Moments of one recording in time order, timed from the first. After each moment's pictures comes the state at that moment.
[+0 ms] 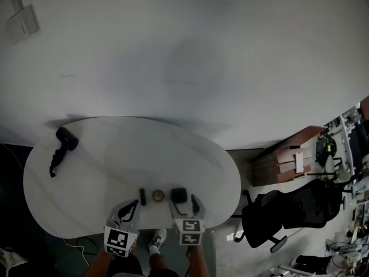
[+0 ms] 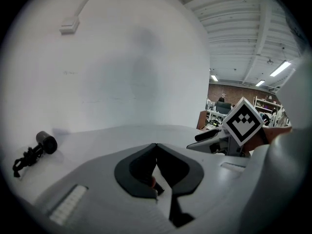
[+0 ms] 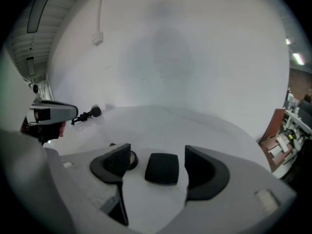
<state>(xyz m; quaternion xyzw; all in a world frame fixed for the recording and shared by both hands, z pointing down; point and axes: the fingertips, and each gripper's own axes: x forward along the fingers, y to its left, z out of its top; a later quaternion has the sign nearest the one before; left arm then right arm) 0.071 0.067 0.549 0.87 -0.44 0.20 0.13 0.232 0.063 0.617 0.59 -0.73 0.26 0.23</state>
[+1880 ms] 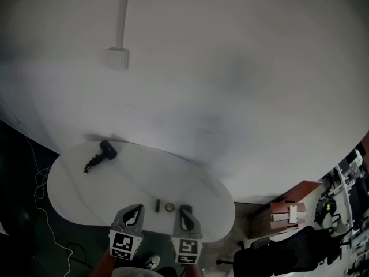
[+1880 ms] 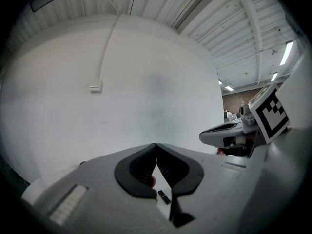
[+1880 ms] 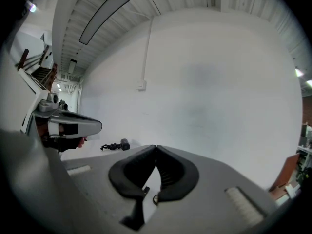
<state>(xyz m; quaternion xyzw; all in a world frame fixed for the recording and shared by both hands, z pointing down) 0.015 0.149 0.383 0.82 -0.57 0.10 0.02 0.153 0.131 0.397 0.54 -0.83 0.04 0.13</state>
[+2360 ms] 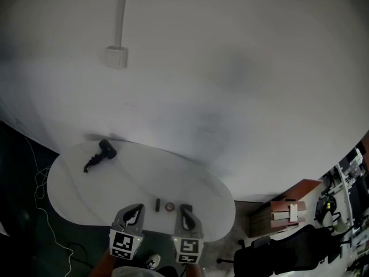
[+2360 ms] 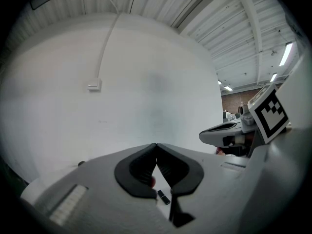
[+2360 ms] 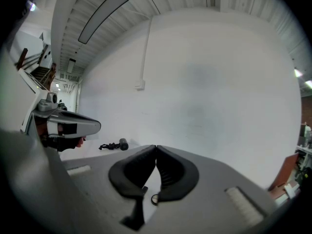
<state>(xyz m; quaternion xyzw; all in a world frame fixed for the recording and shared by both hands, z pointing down) 0.018 0.146 0.387 0.82 -0.56 0.10 0.02 0.159 0.128 0.401 0.55 -0.83 0.04 0.13</state>
